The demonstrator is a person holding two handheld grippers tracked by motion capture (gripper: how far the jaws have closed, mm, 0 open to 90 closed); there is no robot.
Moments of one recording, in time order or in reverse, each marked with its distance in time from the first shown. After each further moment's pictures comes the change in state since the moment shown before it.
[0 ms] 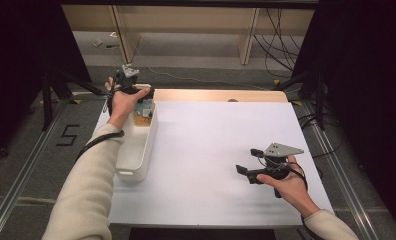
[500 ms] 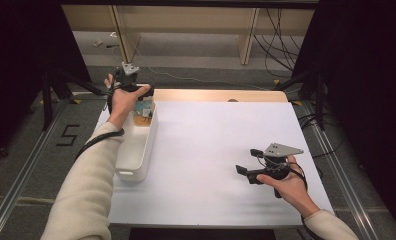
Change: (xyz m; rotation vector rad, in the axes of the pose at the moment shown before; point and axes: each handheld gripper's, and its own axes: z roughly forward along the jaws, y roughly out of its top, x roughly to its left) left arm -0.003 0.010 -0.006 -0.033 0.003 0.018; right arm 0.000 0.000 0.000 0.005 0.000 -0.002
